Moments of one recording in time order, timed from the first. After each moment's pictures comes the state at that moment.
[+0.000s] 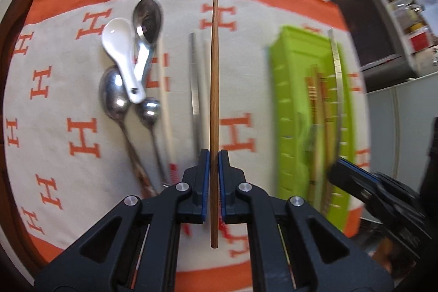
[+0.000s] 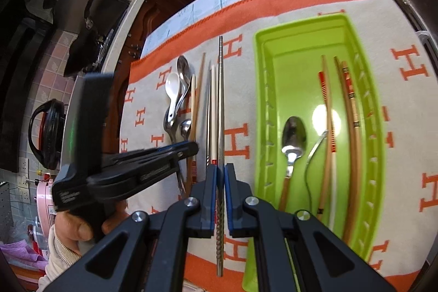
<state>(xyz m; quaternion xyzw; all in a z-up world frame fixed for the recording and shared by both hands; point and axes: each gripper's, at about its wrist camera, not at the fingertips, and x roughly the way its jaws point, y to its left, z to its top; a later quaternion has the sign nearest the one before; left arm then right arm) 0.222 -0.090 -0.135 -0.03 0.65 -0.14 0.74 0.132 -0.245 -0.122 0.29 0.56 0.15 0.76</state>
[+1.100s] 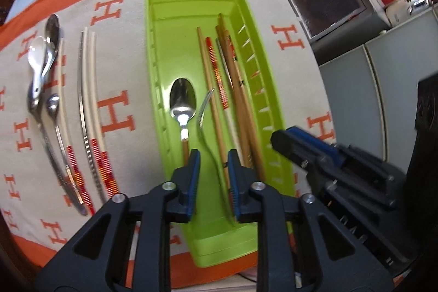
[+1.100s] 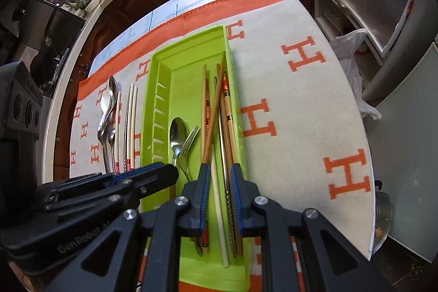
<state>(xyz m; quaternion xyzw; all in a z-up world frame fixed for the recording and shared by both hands) 0.162 -0.210 -0.141 0.03 0.65 -0.20 0.73 0.090 -0.316 -0.137 0.23 0.56 0.02 0.80</state>
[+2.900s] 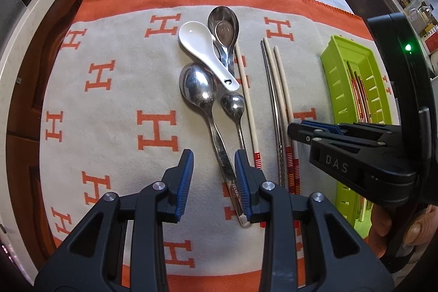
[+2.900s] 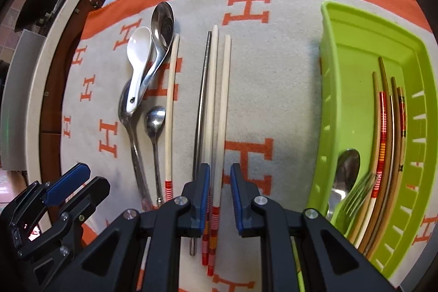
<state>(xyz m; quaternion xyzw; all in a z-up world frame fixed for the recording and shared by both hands) 0.193 0.003 -0.134 0.01 0.61 -0.07 0.79 0.198 -0.144 -0.182 0.12 0.66 0.09 0.74</state>
